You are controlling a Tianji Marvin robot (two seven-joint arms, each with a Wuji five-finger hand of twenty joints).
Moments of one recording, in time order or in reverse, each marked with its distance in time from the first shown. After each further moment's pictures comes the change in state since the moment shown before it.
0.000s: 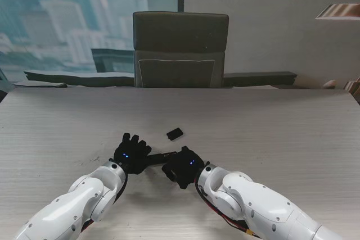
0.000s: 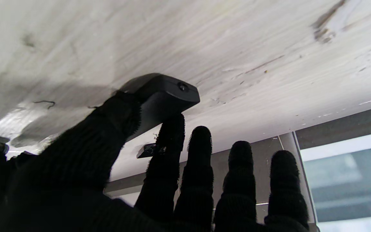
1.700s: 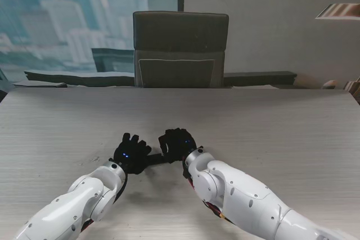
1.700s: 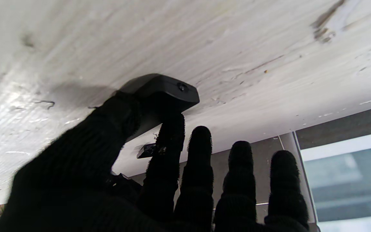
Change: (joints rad) left arm 0.001 0.000 -0.003 0.000 0.003 -0.004 -0.002; right arm 0.098 -0.178 -0.015 0.187 0.342 0.157 -0.153; left_hand 0.000 0.000 -0.001 0.000 0.000 0.000 0.000 0.000 0.000 0.000 0.000 0.000 0.000 0.000 0.000 0.000 0.000 0.000 0.000 0.000; right_hand 0.038 -0.022 -0.014 -0.020 0.069 0.248 -0.040 0.022 0.003 0.021 -0.001 -0.049 0.000 0.012 0.001 0.000 -0.006 0.025 0.000 0.010
